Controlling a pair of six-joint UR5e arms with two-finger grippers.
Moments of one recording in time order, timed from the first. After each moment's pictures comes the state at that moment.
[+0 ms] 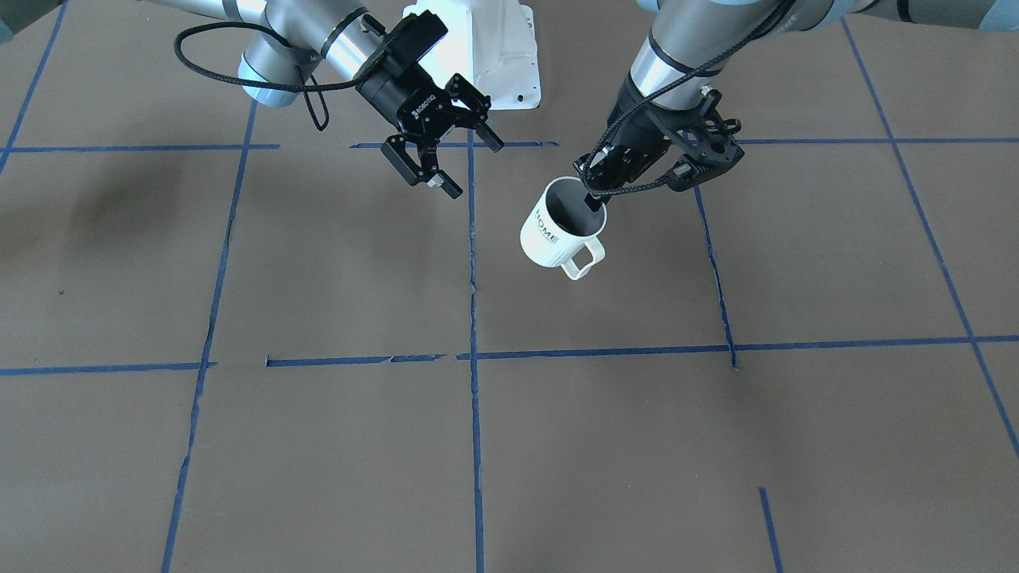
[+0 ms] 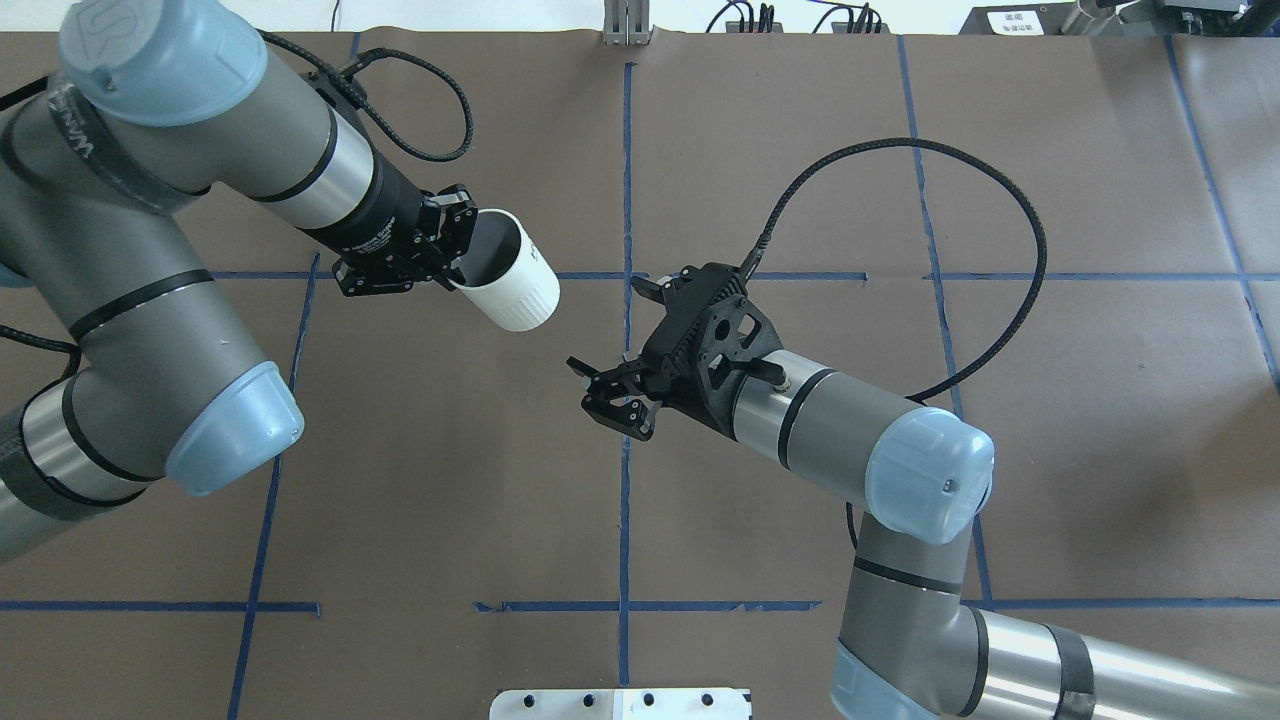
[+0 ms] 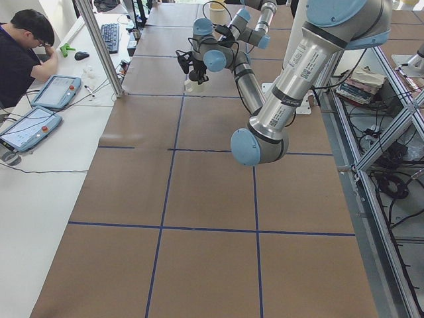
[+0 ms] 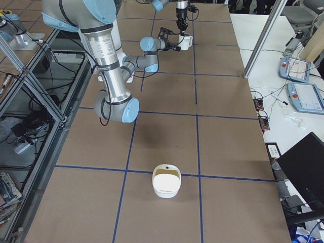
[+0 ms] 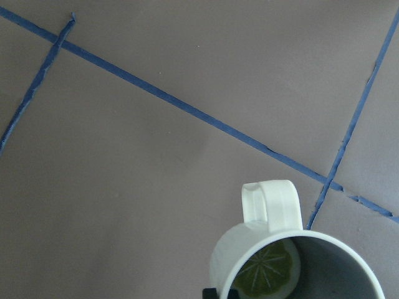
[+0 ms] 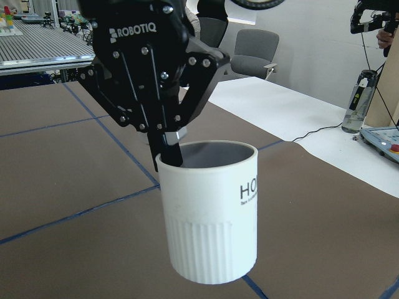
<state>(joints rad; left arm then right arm) -0.75 -2.18 -1.93 -1.54 -2.09 -1.68 0.33 -1.10 1.77 -0.53 1.29 0.35</state>
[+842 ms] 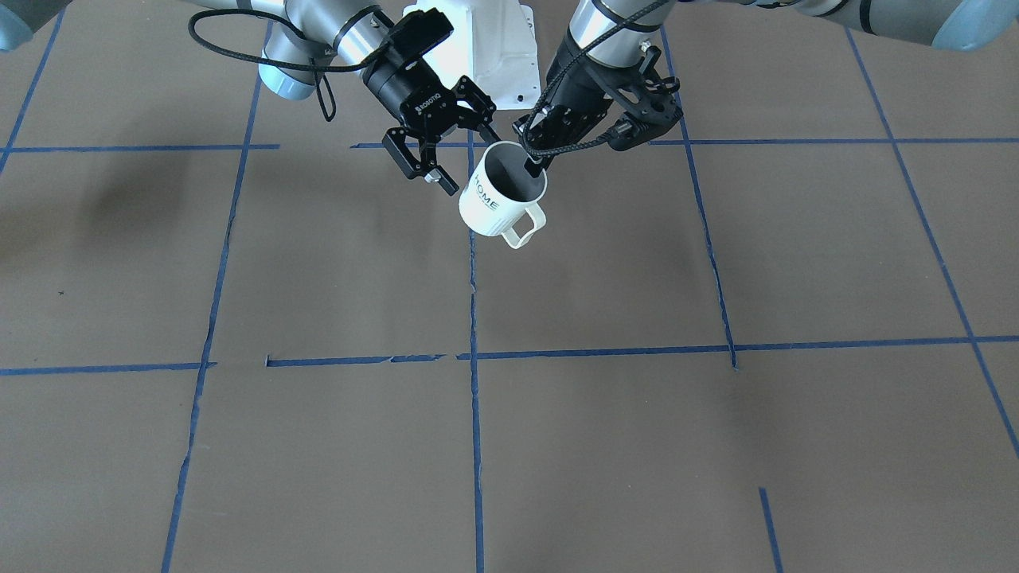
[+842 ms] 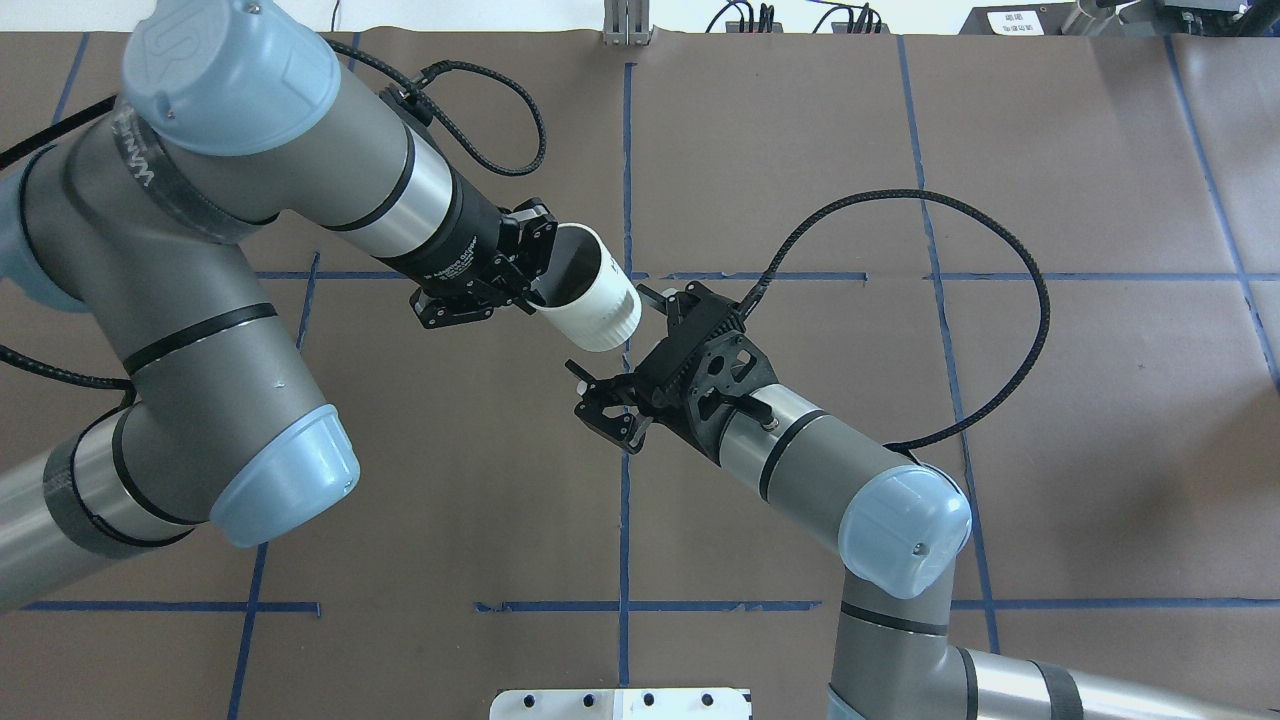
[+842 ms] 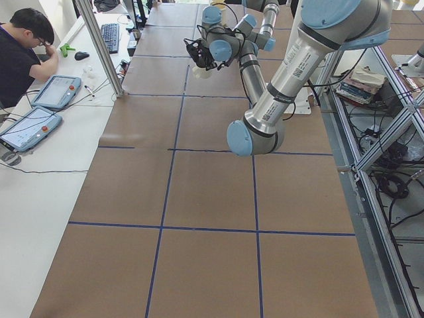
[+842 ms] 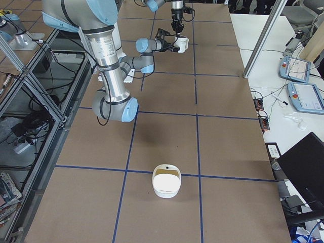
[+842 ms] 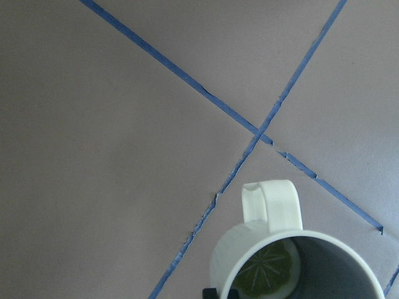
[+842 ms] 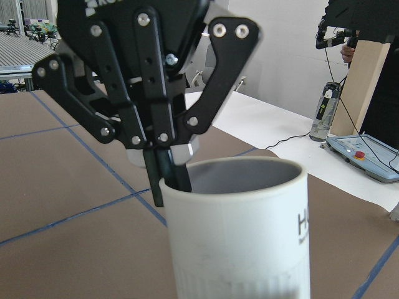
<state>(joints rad) -0.69 -2.26 -1.95 -1.54 -2.07 -1.82 0.29 -1.10 1.77 -0.52 1.14 0.35</state>
